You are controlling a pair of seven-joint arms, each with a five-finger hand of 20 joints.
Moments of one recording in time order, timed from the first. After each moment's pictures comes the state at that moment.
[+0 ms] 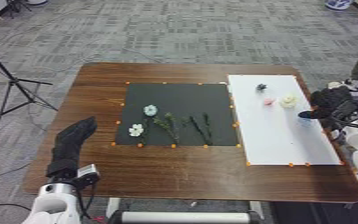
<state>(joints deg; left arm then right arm) 123.4 -57.7 -87.6 -115.6 57.4 25.1 14.2 -92.1 -42.0 89.4 -85.0 -153.1 5.6 -6.9</state>
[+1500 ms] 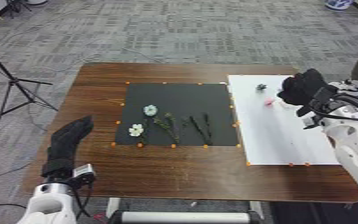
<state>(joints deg) 124.6 -56.8 -89.5 -116.2 57.2 24.7 14.0 -85.8 -33.0 73.8 -99.0 -138.5 10.7 -2.5</state>
